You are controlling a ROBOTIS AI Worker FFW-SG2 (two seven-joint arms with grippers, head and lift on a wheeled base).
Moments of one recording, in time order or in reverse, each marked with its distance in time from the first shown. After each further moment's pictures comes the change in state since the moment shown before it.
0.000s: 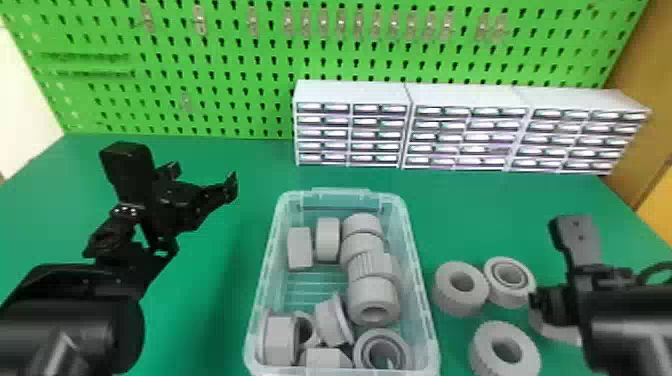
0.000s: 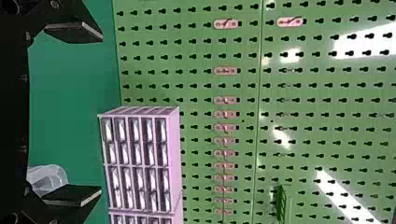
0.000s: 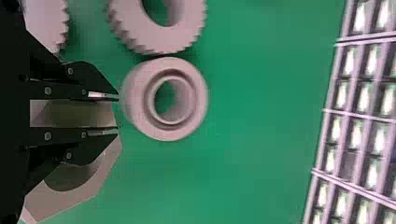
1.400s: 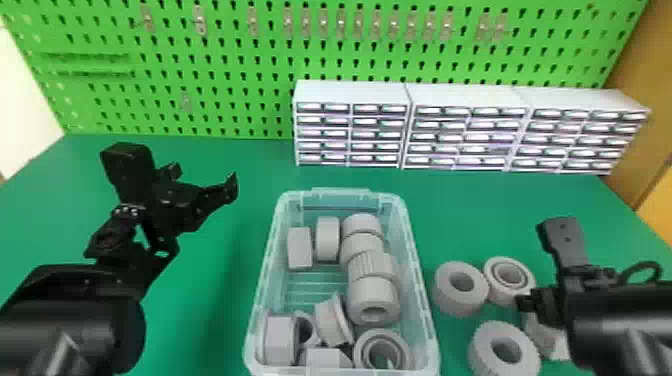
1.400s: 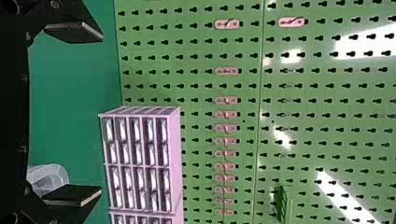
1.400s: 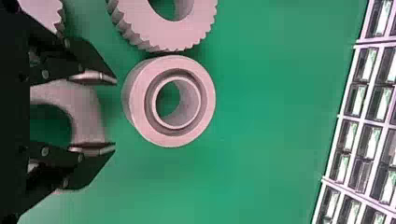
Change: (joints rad) left arm -0.001 -0.003 0.001 0.005 0.001 0.000 0.001; right arm -0.024 0.002 0.016 0.086 0.035 -0.062 0.000
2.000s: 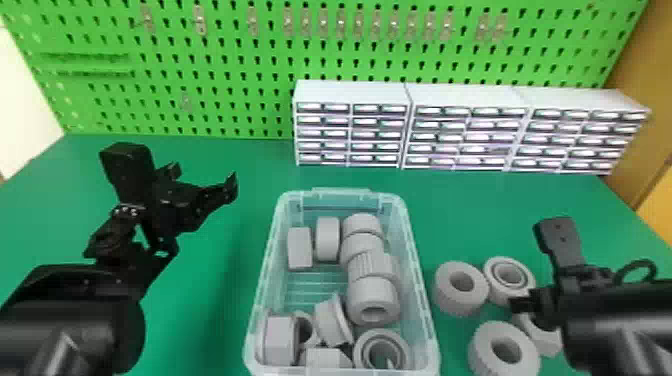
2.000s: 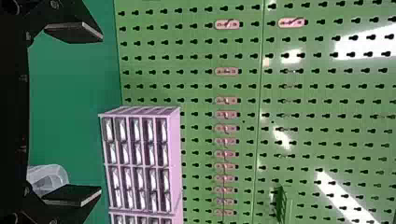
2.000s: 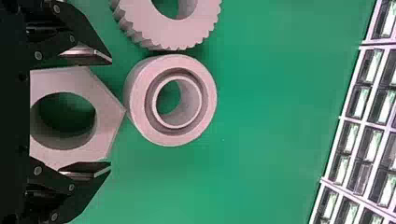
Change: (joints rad) left arm 0.000 0.000 0.002 0.000 0.002 0.000 0.000; right arm -0.002 -0.004 0.017 0.008 0.020 -0.005 0.000
